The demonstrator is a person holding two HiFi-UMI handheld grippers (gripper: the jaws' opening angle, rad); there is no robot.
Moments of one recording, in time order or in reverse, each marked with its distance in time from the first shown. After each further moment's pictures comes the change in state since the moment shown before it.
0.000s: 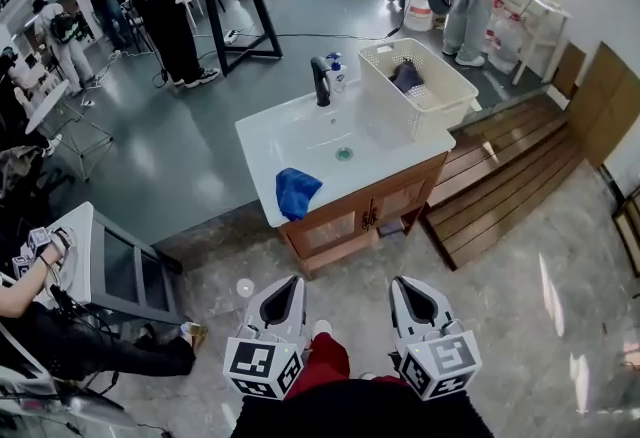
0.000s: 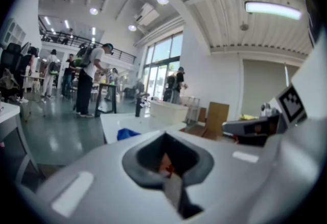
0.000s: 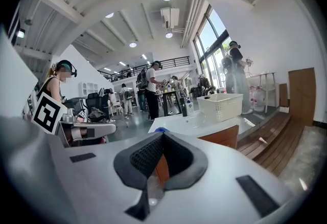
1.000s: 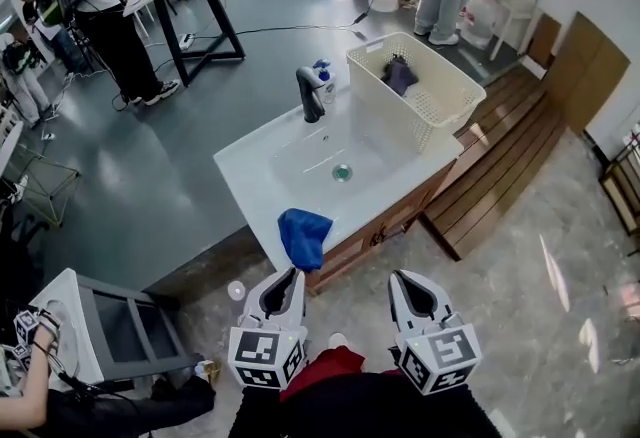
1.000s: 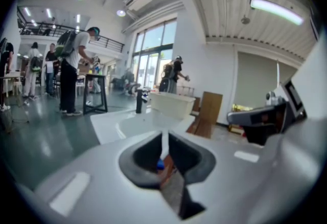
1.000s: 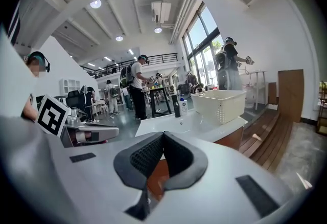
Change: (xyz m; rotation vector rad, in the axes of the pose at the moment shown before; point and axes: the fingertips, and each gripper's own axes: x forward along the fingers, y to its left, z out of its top) left arm 0.125 0.114 0.017 0.059 0.135 -0.134; right arm 0.138 -0.008 0.027 0.045 0.043 -0.160
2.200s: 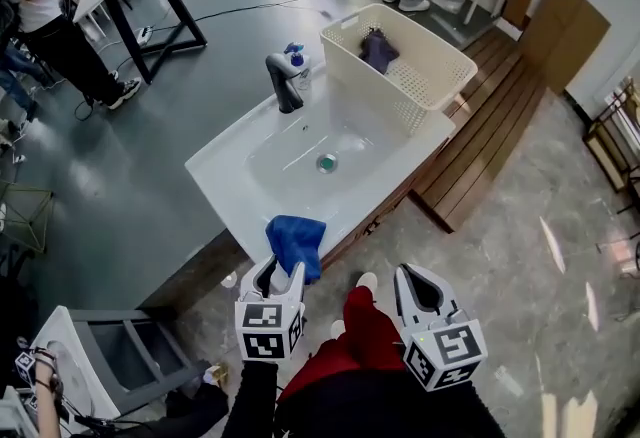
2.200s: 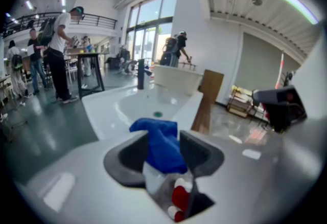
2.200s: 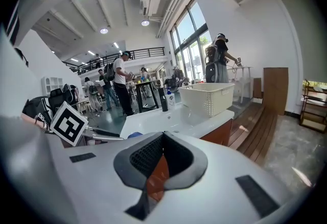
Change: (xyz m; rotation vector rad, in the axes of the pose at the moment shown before) left arm 0.082 0.051 -0.053 0.025 0.279 -0.035; right arm 0.032 -0.023 -0.014 0.062 0.068 -0.157
